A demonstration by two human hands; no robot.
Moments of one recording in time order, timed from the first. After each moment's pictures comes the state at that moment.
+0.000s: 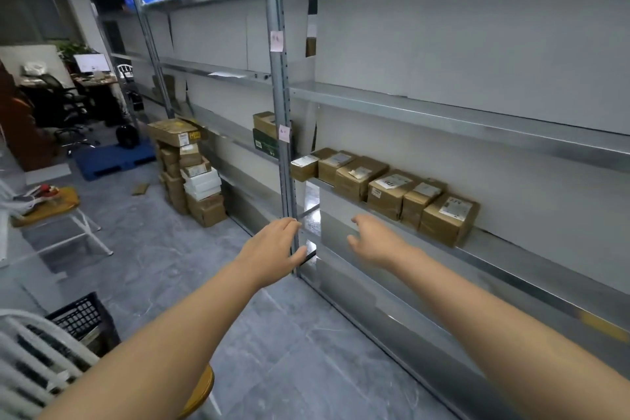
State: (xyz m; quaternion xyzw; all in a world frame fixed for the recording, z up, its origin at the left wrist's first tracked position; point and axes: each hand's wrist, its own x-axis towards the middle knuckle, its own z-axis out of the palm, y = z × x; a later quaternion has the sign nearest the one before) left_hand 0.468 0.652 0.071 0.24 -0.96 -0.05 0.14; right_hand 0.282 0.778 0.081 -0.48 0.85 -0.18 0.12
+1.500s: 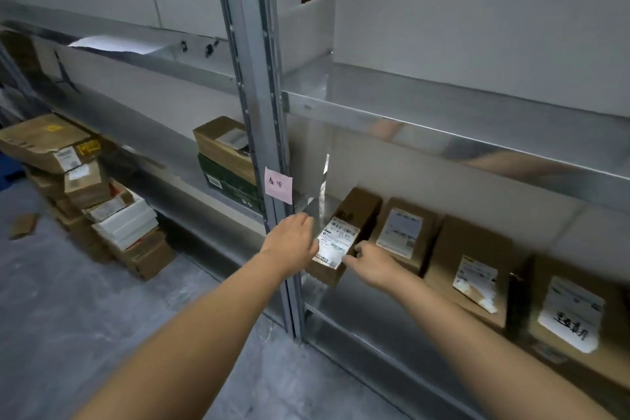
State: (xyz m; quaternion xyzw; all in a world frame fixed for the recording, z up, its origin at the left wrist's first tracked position) left_hand 0.050 0.033 -0.024 0.15 -0.99 -0.05 0.02; right_hand -0.035 0.193 -0.032 -0.27 0.89 -0.28 0.25
